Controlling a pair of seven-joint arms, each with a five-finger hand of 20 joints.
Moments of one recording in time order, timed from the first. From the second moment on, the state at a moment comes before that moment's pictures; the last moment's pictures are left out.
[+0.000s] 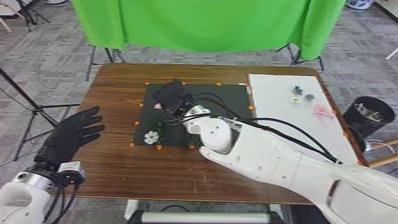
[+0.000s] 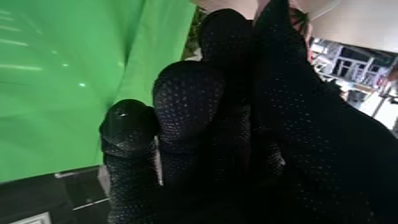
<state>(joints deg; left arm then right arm) 136.5 -39.8 -106.1 -119.8 38.7 8.4 9.3 -42.8 -74.2 13.6 -73.6 -147.3 9.3 16.8</state>
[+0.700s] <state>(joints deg) 136.0 -39.4 -105.7 -119.5 38.7 8.4 9.6 -42.7 -74.9 14.3 -72.7 -147.9 4.2 17.9</state>
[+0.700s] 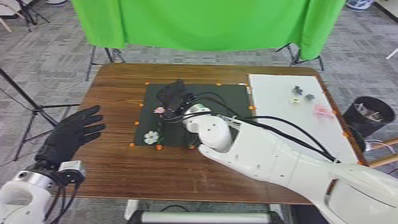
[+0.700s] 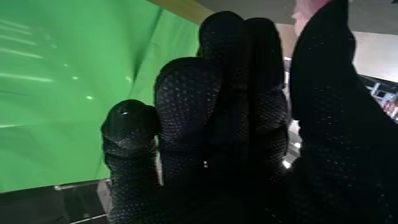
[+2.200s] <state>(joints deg) 140.6 -42.9 -108.3 -120.1 38.4 8.7 10.4 -75.1 -37.5 65.5 -94.2 -122.8 -17.1 34.0</state>
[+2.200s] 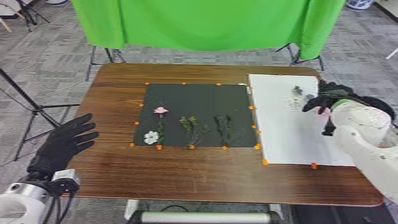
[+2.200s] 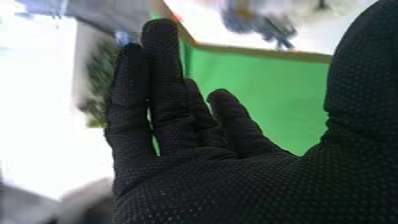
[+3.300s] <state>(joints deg) 142.2 -43.4 -109.3 -120.6 38.4 8.6 10.6 -76.5 -34.4 55.0 -88.2 -137.8 11.5 31.2</state>
